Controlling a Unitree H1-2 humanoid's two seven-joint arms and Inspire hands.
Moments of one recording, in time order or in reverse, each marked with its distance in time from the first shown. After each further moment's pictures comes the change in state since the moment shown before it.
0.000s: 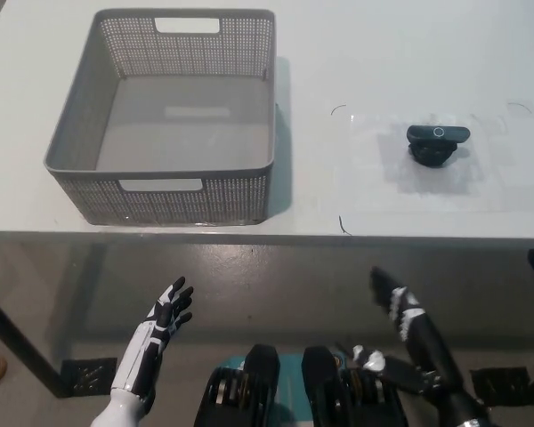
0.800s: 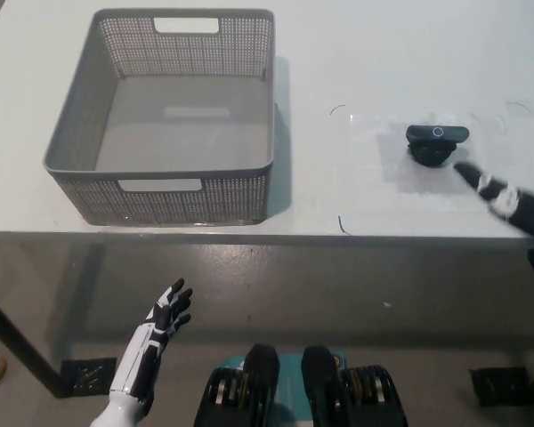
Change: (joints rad) left_arm 0.005 0.004 0.001 0.010 0.000 -0.016 -0.004; right_arm -0.343 -0.191 -0.192 -0.447 -0.211 0.098 -0.073
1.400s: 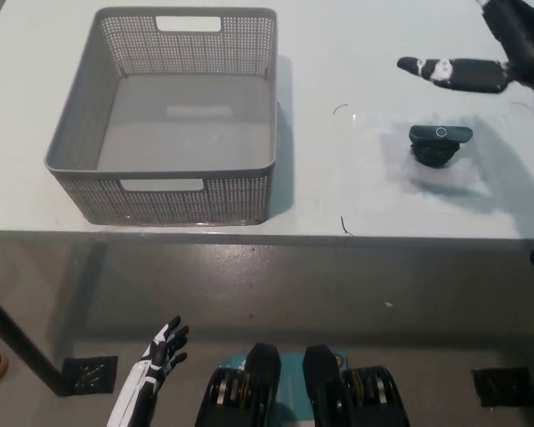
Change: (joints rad) left_arm 0.091 0.000 -0.004 -0.006 0.000 -0.006 -0.010; right_arm -0.506 -0.204 0.285 0.581 -0.194 0.278 0.183
